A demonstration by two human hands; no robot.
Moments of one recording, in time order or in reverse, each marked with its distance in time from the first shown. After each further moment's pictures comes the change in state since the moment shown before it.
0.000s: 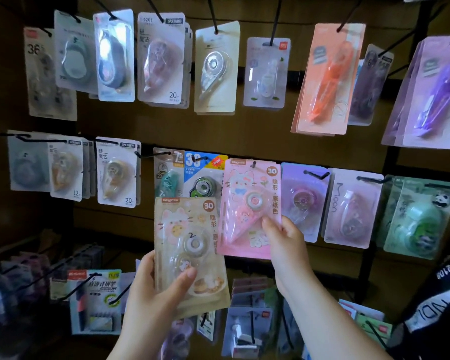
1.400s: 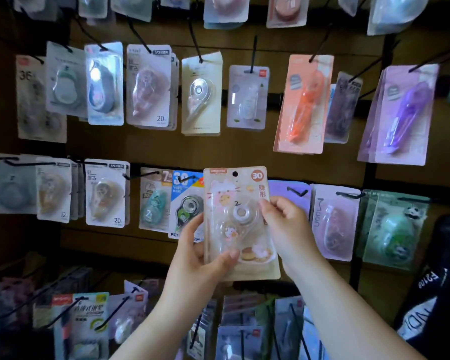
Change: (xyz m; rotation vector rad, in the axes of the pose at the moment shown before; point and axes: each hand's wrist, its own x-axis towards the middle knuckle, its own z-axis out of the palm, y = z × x) left_hand 0.018 0.028 0.055 0.033 -0.307 0.091; right_hand 0.002 -0.062 -0.012 -0.228 -0.018 -0.154
